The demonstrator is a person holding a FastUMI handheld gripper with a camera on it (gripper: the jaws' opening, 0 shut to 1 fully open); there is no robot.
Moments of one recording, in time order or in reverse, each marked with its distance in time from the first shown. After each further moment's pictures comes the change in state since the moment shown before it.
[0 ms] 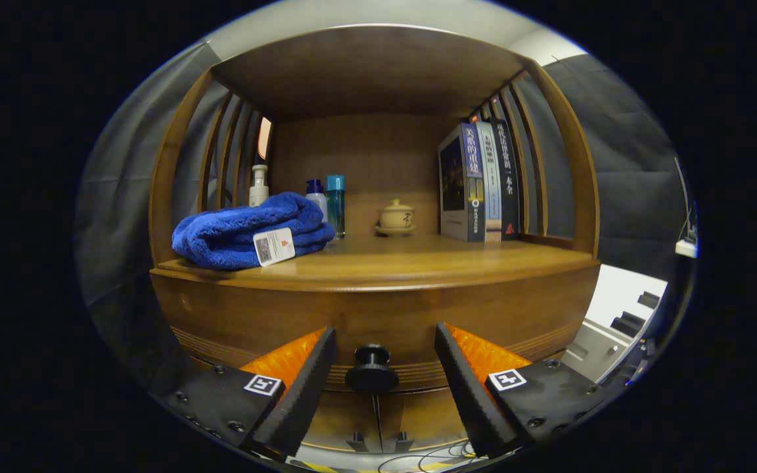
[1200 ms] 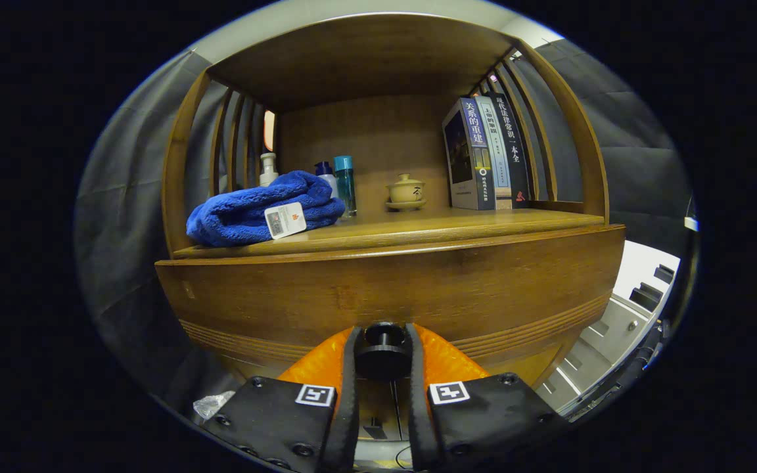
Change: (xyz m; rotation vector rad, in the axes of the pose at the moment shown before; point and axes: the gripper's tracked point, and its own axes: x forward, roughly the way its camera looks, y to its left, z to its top) arm -0.019 0.009 -0.018 0.024 0.047 0.085
